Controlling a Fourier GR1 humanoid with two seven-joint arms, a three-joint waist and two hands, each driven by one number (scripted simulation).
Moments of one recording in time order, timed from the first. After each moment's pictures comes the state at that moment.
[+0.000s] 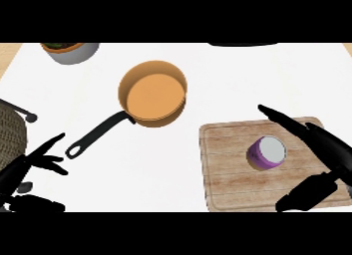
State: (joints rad) left arm -0.01 0.12 0.49 -1.46 -0.82 -0.61 -0.47; right arm -0.20 -0.76 0.39 -1.78 -0.20 0.14 0.25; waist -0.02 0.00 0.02
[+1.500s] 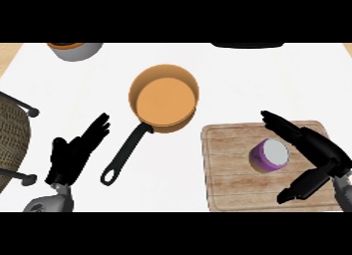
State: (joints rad) left arm -0.06 0.01 0.14 -1.44 -0.16 -0.33 0.15; right arm -0.16 -0.58 0.27 -1.43 -0.31 0.36 0.01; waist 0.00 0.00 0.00
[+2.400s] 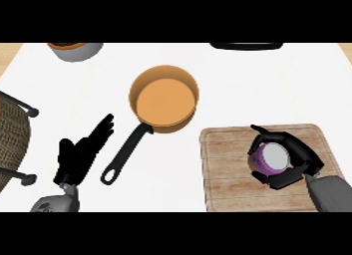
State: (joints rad) left arm -0.06 0.02 0.08 -1.41 -0.14 -0.28 0.12; right arm -0.21 -0.39 0.21 -1.12 -0.08 0.44 -0.33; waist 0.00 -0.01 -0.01
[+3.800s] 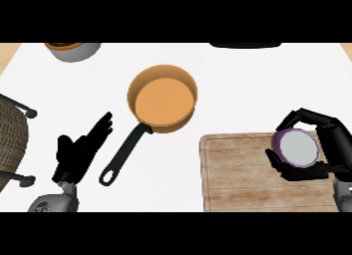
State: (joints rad) left arm -0.07 0.04 0.07 -1.42 -0.11 -0.26 0.16; right arm -0.09 -0.37 0.06 -1.70 0.14 0.01 -0.08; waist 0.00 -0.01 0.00
